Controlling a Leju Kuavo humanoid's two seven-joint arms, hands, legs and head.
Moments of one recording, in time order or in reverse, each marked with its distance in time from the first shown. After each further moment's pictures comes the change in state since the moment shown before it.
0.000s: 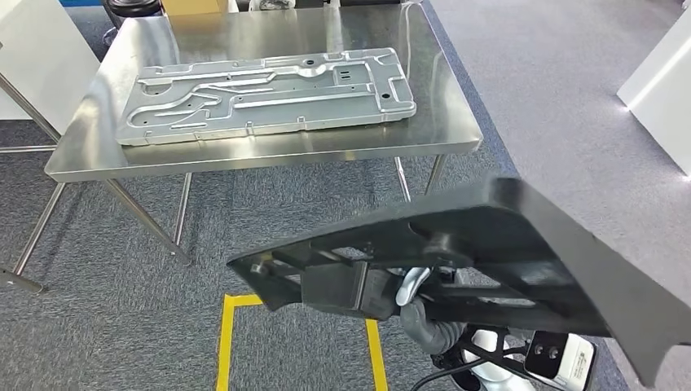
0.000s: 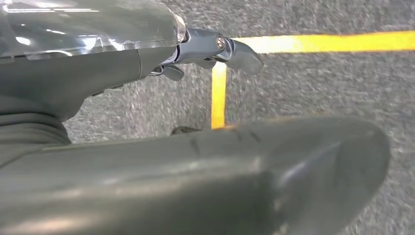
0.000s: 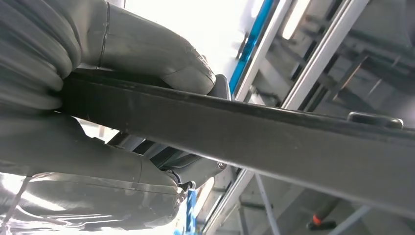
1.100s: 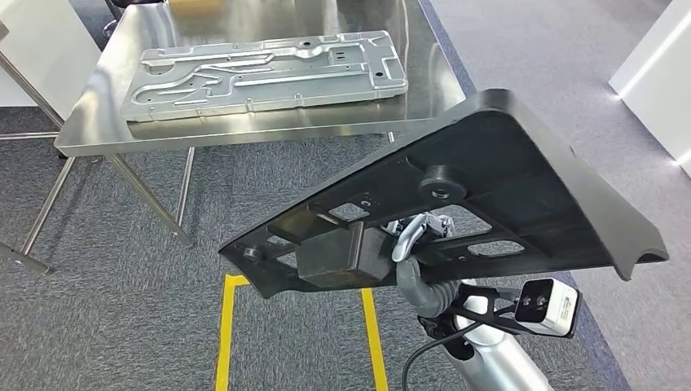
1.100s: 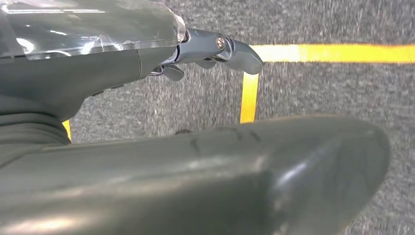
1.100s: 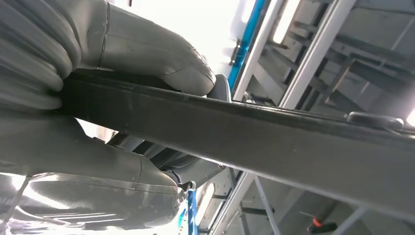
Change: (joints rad) left arm -0.007 0.009 0.001 0.000 0.020 0.015 0.015; right arm -0.154 -0.028 0.059 0.107 -0.138 -0.039 0.006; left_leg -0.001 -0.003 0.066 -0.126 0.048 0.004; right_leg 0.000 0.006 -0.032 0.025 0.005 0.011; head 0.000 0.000
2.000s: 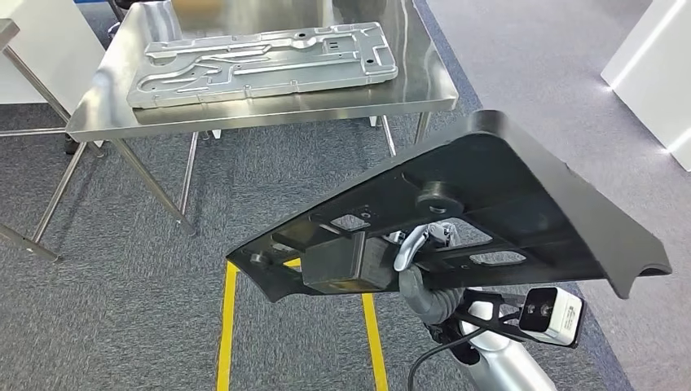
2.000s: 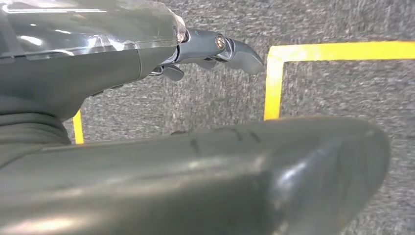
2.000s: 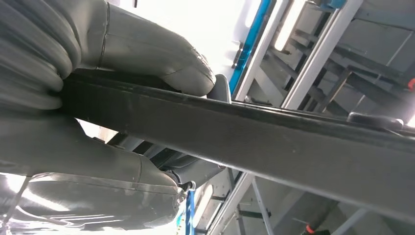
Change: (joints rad) left arm -0.001 0.005 0.000 0.000 -0.019 -0.004 -0.001; right arm 0.016 -0.030 -0.002 -0.018 0.016 0.001 -0.002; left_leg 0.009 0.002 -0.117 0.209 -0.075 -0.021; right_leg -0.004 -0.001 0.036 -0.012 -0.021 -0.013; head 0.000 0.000
